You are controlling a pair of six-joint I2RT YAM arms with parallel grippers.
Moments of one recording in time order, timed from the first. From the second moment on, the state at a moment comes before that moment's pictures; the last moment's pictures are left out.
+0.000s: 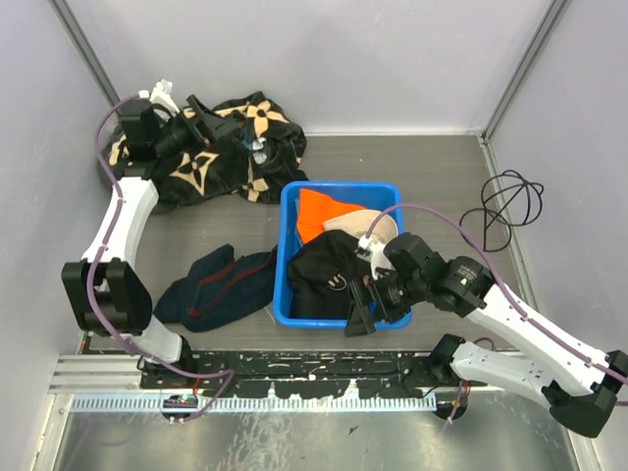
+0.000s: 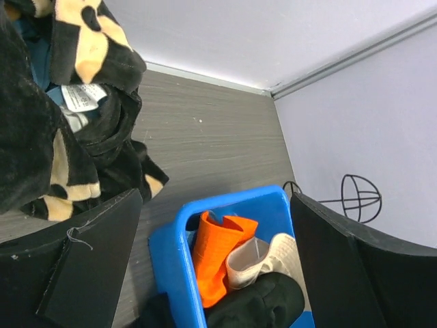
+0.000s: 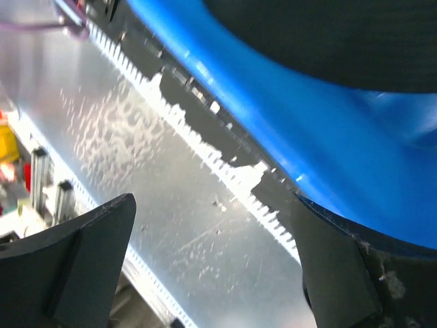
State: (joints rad) left arm 0.01 1.60 1.45 -0.08 0.59 -0.70; right arm 0.82 0.87 0.94 -0.99 -0.41 0.49
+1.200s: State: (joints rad) left arm -0.32 1.82 1.32 -0.75 0.35 -0.55; right arm 1.03 1.33 0.97 -0.79 -0.20 0.81
